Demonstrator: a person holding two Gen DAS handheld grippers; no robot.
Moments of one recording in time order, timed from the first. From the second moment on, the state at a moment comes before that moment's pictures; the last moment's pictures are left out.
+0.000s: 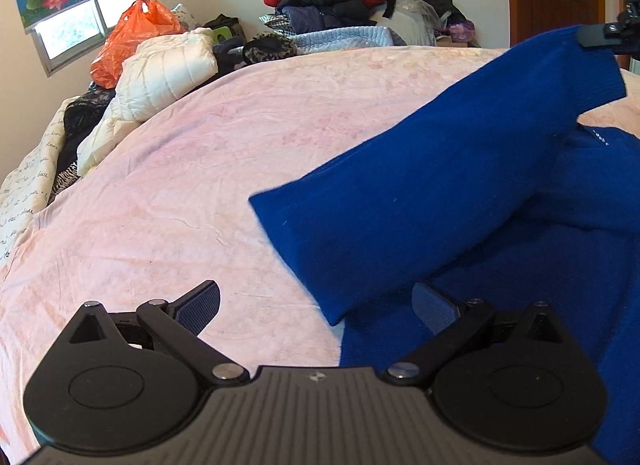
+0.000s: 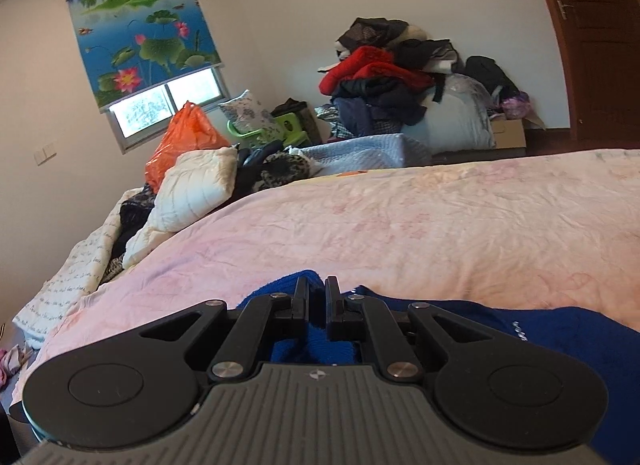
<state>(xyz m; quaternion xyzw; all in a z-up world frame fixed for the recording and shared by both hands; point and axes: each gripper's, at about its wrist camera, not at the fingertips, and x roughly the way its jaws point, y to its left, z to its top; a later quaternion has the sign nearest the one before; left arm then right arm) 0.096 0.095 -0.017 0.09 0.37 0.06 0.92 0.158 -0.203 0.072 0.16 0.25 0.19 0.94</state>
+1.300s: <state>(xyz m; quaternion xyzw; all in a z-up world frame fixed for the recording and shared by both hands) 0.091 0.053 -0.033 0.08 0.42 0.01 0.90 0.120 -0.334 -0.007 0.23 0.30 0.03 0.93</state>
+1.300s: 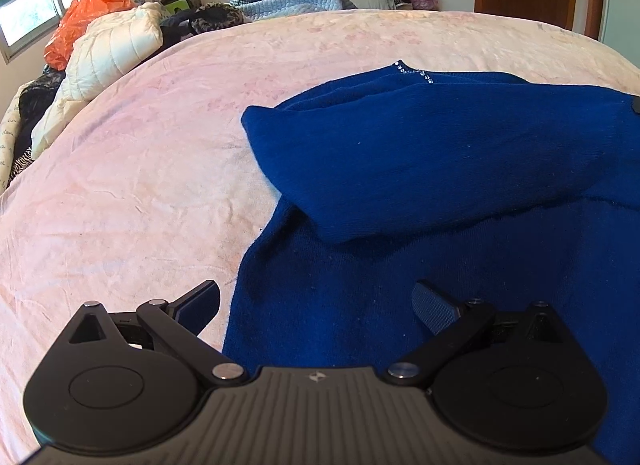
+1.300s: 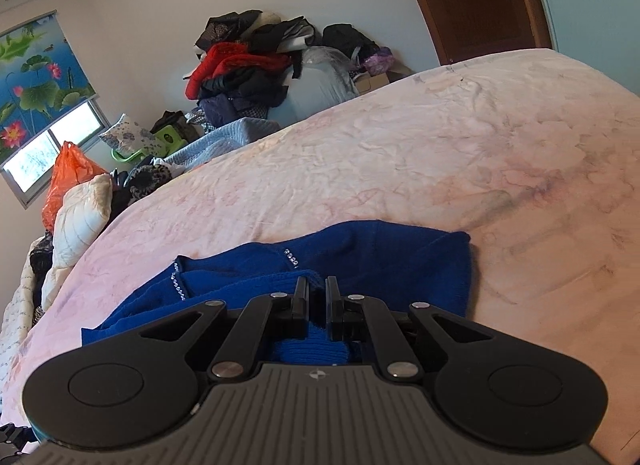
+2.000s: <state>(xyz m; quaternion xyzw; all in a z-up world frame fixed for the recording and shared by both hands) 0.089 0.052 -0.033 0.08 0.43 0.01 0.90 0.130 -0.357 -0.040 0.24 0.32 -0.03 0.92</state>
